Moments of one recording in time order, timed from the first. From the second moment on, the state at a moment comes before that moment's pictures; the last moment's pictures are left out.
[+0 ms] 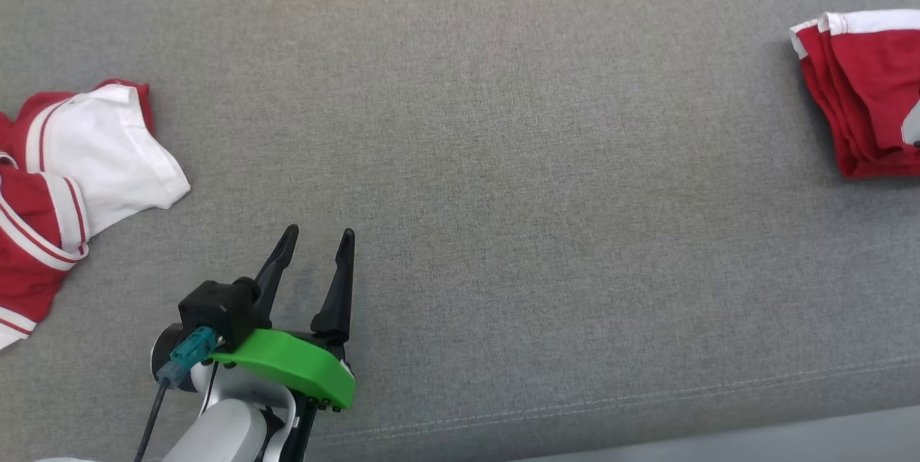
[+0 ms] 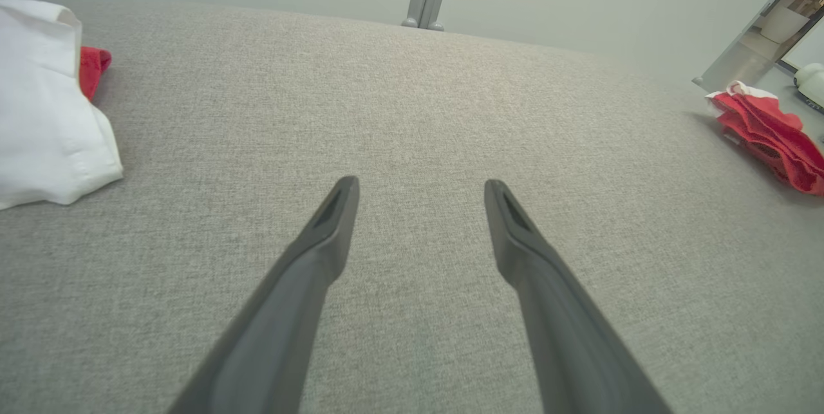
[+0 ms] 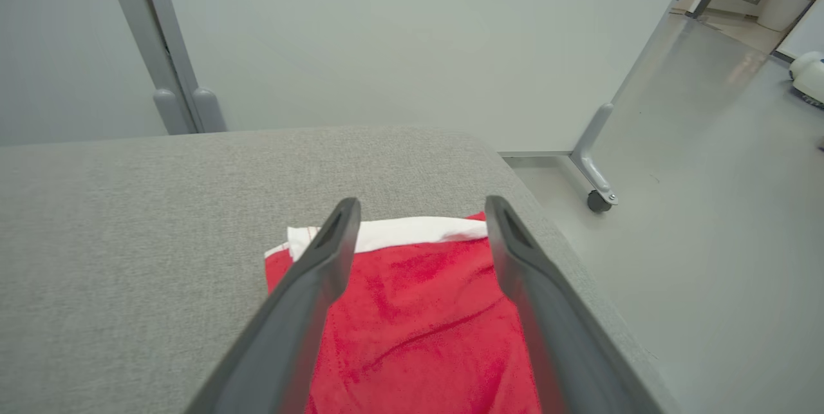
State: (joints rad) left arm -0.26 0.37 -0.60 0.08 -0.68 0.20 -0.18; right arm -0.99 -0.50 0.17 1.18 0.34 0.13 -0.26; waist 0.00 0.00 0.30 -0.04
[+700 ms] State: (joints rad) left arm -0.15 0.27 -0.42 0.16 -0.79 0.24 -0.26; right arm -0.58 -0.18 -0.08 0.74 0.30 0.13 -0.26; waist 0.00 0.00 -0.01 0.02
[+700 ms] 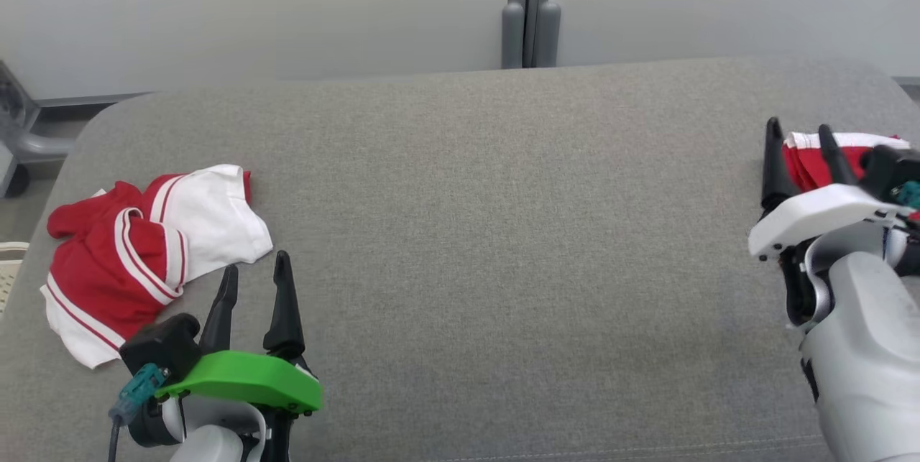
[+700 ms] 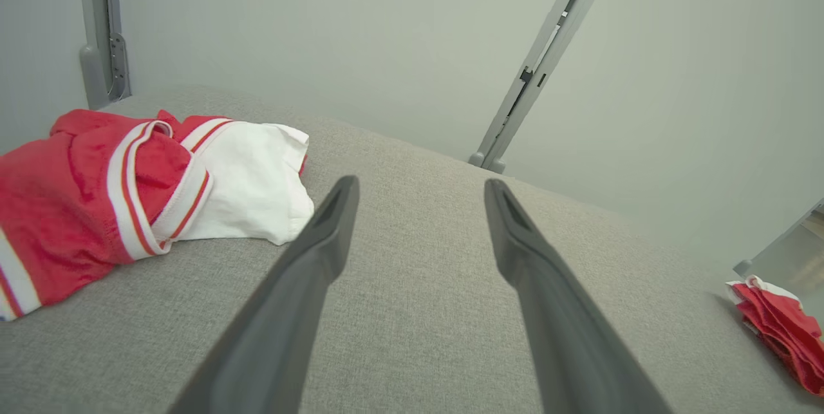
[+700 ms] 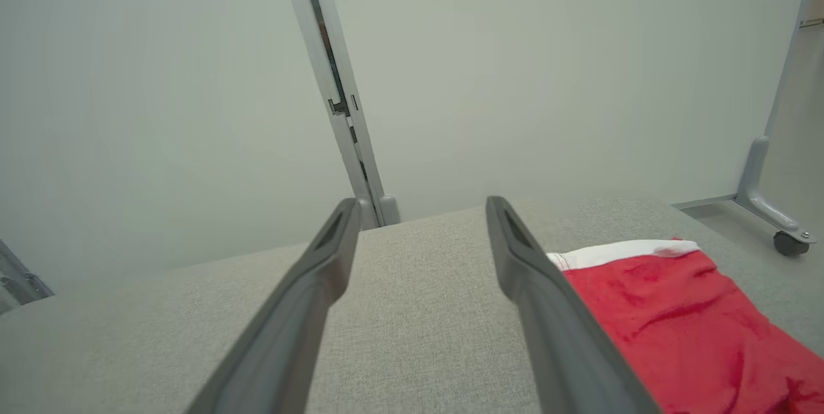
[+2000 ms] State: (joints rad) left arm 0.02 0.31 -0.34 0.16 -0.63 0.10 -0.26; right arm -0.02 -0.05 0.07 0.29 0.25 0.13 -0.12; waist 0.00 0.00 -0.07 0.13
